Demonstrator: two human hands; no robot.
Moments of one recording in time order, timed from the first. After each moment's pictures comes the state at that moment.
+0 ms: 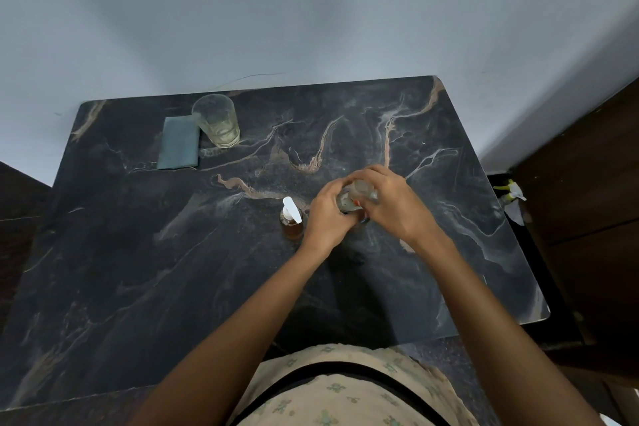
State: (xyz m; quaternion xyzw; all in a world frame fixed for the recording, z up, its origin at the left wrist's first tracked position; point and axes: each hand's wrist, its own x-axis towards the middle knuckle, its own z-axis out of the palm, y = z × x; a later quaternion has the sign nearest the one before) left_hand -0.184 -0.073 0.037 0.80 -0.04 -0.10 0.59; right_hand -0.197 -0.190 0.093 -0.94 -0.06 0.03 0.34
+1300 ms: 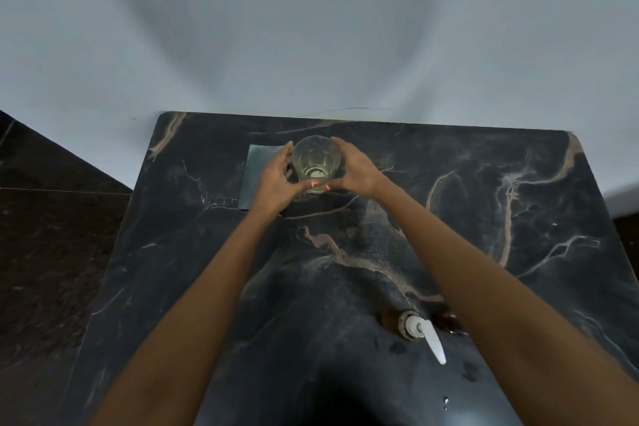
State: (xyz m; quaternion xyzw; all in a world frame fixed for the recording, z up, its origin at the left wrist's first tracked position) left_hand 0.036 0.157 -0.021 0.78 0.07 -0.10 0.62; right_hand 0.066 -0.008 0.006 -0.90 -0.09 0.20 0.37
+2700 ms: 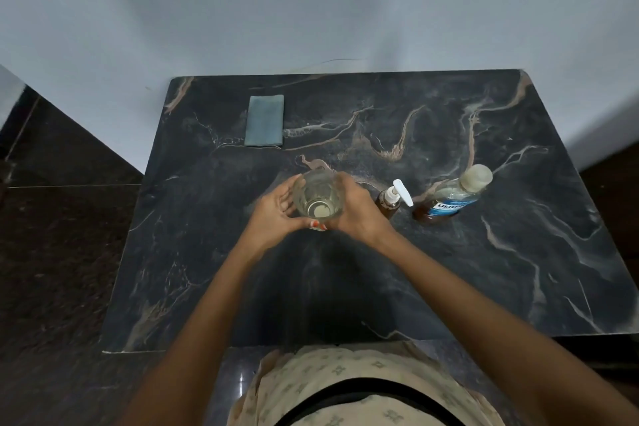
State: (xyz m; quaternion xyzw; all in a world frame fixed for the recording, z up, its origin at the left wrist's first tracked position) left_hand -0.185 0.161 0.017 0.71 0.03 -0.18 0.68; right_hand -0.182 0.002 0.032 -0.87 -0.03 0.14 0.47
